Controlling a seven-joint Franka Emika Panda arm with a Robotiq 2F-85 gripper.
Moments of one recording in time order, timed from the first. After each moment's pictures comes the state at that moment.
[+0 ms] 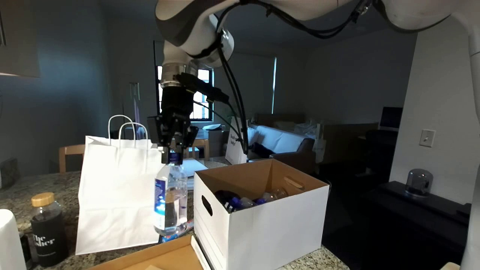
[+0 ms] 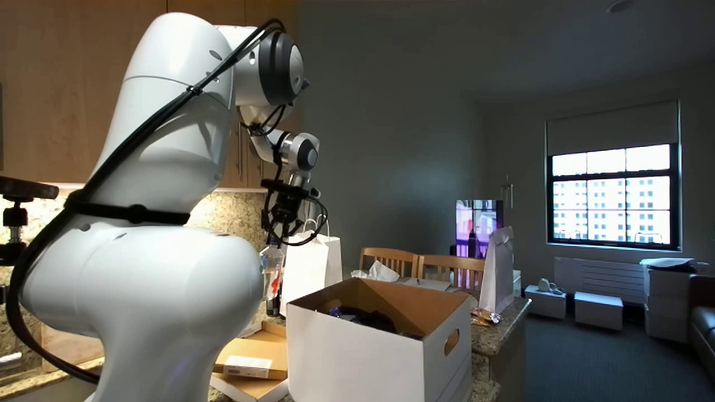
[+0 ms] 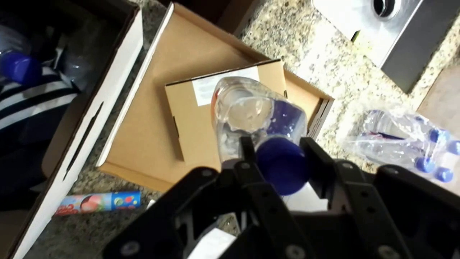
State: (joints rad) arm 0.32 0.24 0.30 -1.69 0.24 1.79 0.02
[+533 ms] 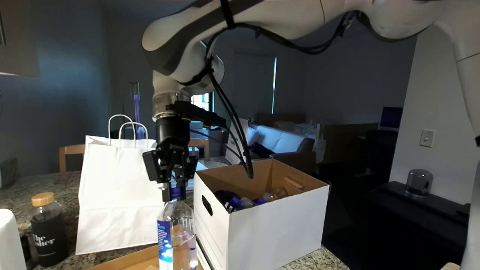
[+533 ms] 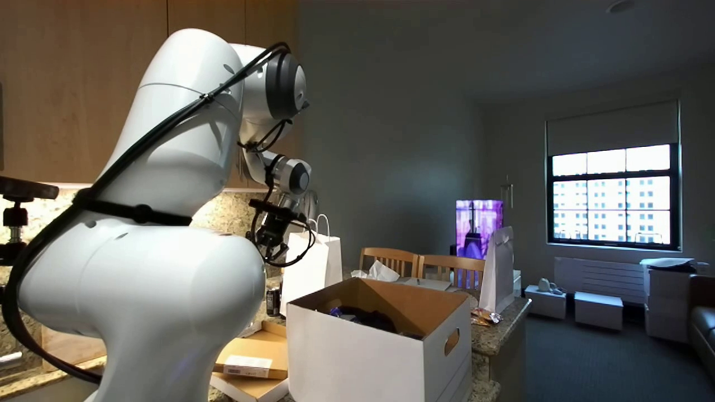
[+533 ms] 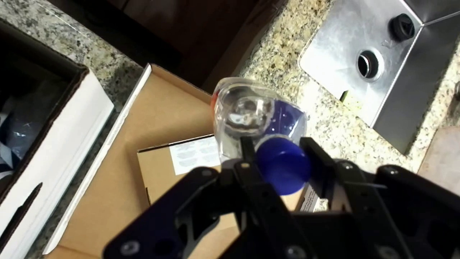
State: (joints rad) arm 0.35 0.32 0.32 -1.75 0.26 1.74 0.03
